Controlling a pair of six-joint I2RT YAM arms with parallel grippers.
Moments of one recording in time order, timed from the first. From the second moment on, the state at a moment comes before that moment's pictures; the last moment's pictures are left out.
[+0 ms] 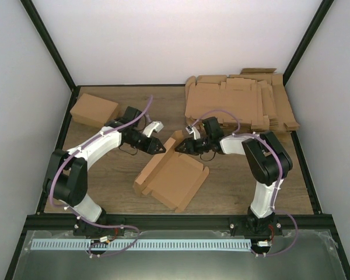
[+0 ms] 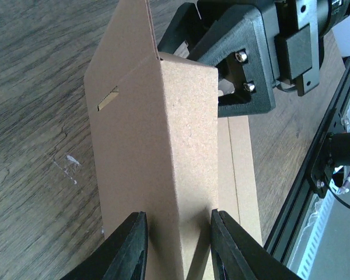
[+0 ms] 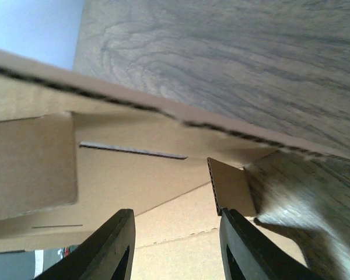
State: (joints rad) left arm -0.41 1.61 1.11 -0.65 0.71 0.03; right arm 0.45 1.86 0.93 0.10 -0.85 0.47
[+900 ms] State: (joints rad) left arm -0.41 1.61 1.11 -0.65 0.72 0.03; right arm 0.46 1.67 0.80 0.18 -0.55 0.23
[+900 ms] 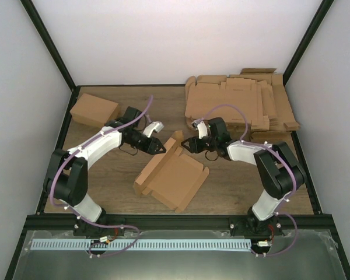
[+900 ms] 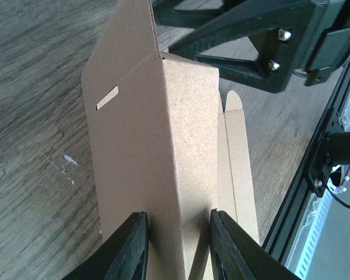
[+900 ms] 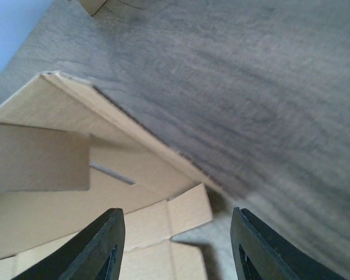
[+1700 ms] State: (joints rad) left arm -0.41 1.61 1.11 -0.65 0.71 0.03; right arm 0.43 1.82 0.94 0.19 -0.75 -0.27
